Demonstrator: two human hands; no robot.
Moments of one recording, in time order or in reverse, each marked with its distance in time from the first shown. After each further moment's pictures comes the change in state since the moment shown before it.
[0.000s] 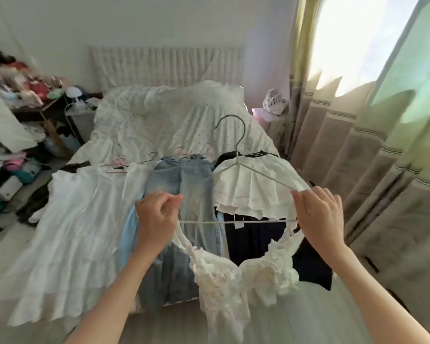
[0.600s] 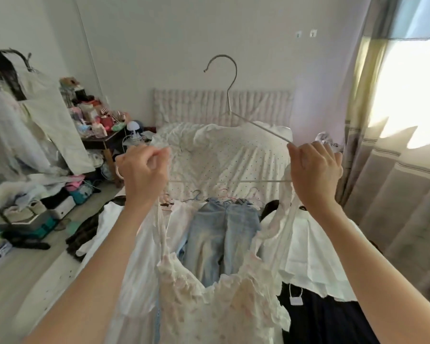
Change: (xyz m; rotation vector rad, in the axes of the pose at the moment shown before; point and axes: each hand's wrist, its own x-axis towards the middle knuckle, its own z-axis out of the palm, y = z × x) left_hand 0.217 -0.045 -0.117 0.098 0.389 0.139; right_hand 0.213 -0.171 0.118 0.208 0.325 -0.123
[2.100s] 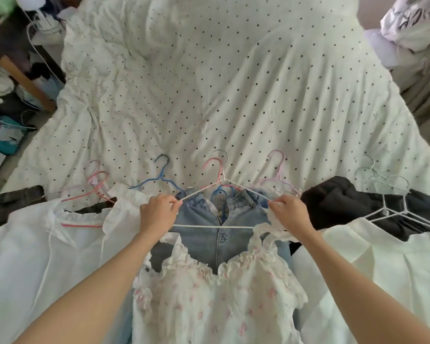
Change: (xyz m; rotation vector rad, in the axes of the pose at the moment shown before) left_hand -0.003 -0.472 0.514 0.652 -1.012 -0.417; right_hand -0.171 0.302 0.581 0.043 -1.200 0.837
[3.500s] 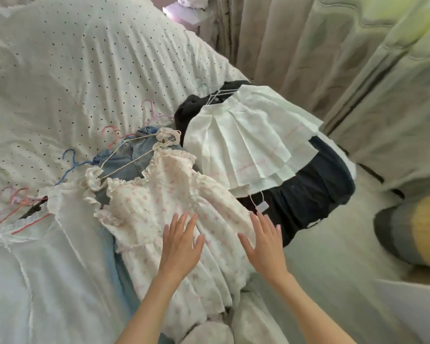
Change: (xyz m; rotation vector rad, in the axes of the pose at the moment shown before) left_hand -0.427 0.031 -0.020 0.048 -0.432 0.698; right_hand -0.541 0.094 0.034 -0.105 0.352 0.304
